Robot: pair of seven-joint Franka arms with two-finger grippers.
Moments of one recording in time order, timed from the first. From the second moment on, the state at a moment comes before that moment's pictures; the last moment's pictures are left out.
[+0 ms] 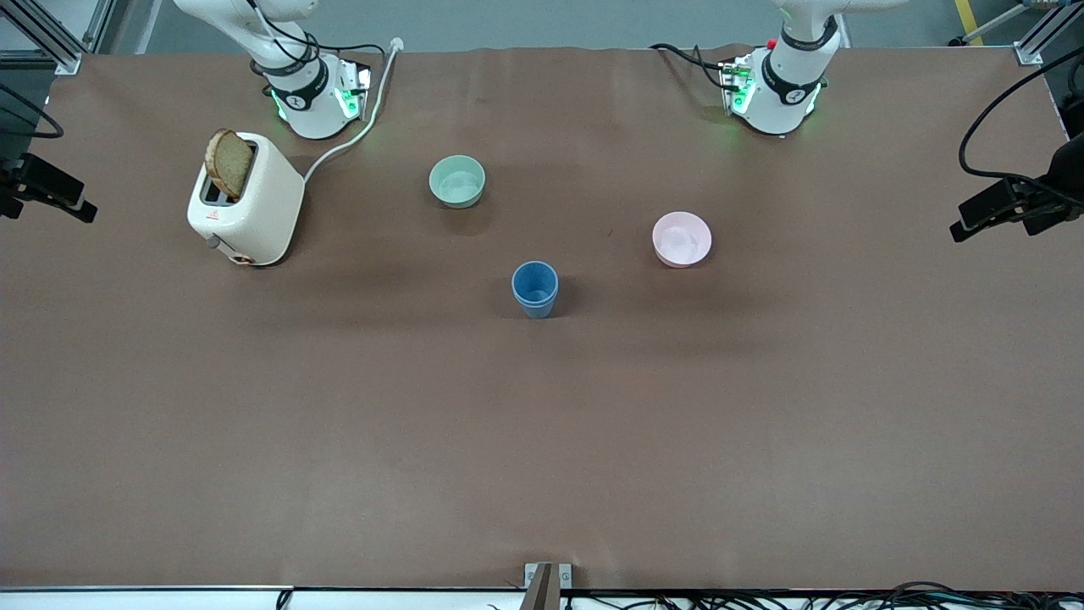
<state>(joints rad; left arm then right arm) 0.00 0.02 0.02 -1.53 -0.05 1.55 -0.08 -0.05 -0.03 -0.05 -1.53 0.04 1.51 -0.01</state>
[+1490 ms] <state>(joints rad) 0.00 0.01 0.01 -1.50 -0.03 1.55 -0.08 -0.05 -0.03 -0.05 -1.53 0.03 1.50 -0.03</state>
